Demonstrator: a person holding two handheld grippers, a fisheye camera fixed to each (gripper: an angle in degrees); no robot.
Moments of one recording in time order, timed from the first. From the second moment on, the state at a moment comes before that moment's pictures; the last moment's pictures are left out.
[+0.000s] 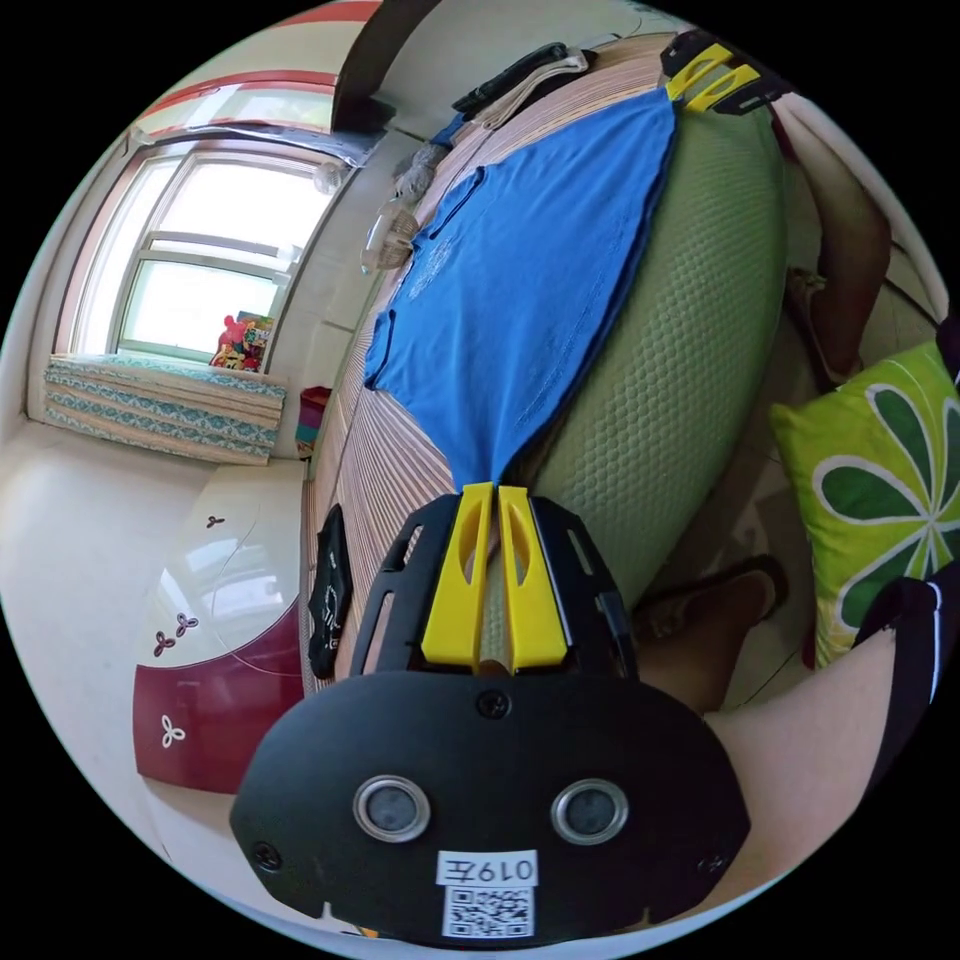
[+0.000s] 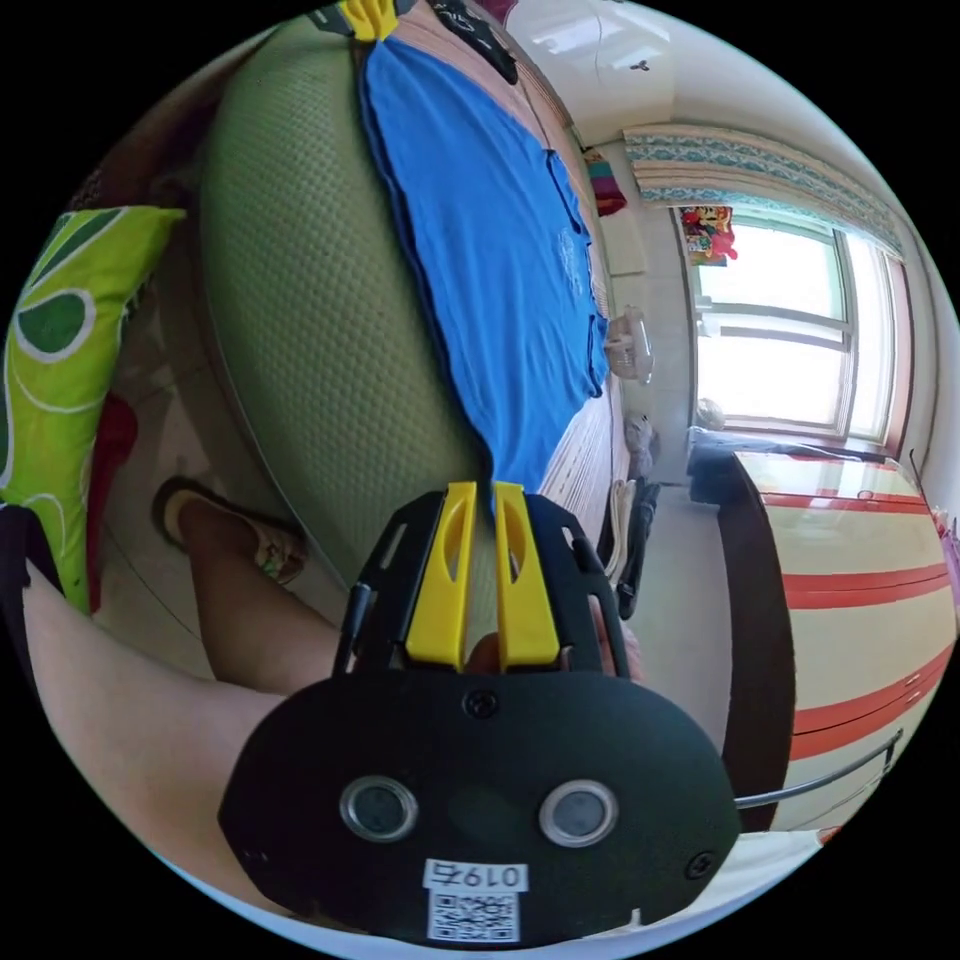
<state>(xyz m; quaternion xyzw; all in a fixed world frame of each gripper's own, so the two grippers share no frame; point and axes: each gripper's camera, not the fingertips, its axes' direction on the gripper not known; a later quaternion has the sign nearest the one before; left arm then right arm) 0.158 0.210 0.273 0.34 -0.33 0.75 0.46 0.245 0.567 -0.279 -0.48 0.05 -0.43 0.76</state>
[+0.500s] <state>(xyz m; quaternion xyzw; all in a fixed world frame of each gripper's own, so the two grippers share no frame) 0.131 -0.124 0.061 0.14 0.17 0.50 0.84 0.509 0.445 -0.307 -0.42 0.06 0.05 0.90</state>
